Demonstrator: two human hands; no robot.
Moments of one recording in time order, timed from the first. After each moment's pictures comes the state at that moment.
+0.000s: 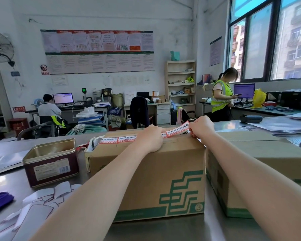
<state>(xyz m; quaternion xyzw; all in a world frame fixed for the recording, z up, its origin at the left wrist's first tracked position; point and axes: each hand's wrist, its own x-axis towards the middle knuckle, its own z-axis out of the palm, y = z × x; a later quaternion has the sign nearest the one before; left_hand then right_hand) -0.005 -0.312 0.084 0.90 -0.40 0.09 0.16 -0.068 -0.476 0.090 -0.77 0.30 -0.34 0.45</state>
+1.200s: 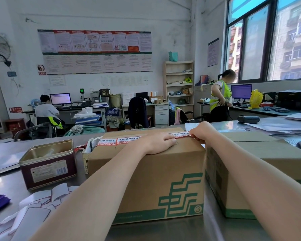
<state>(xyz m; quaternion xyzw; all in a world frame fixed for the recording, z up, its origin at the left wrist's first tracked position) -0.007 -0.314 0.086 0.87 -0.48 -0.02 0.12 -0.071 -0.495 0.087 -0.84 0.34 -0.20 0.37</state>
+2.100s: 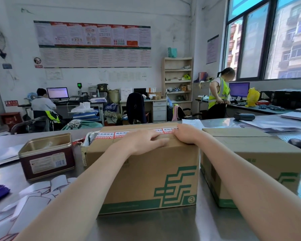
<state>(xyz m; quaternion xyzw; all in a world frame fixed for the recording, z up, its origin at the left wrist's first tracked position) -0.025 -0.272 0.082 0.88 -0.46 0.05 0.10 -0.093 -0.435 0.092 -0.95 0.22 -0.09 0.21</state>
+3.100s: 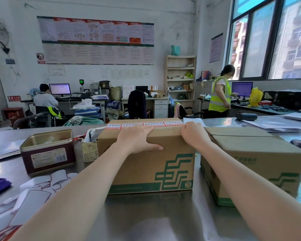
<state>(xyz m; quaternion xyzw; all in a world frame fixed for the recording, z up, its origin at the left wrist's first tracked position) 0.001 -0.275 0.062 0.89 -0.42 0.19 0.02 -0.089 -0.459 0.061 -0.92 0.22 -0.27 0.16</state>
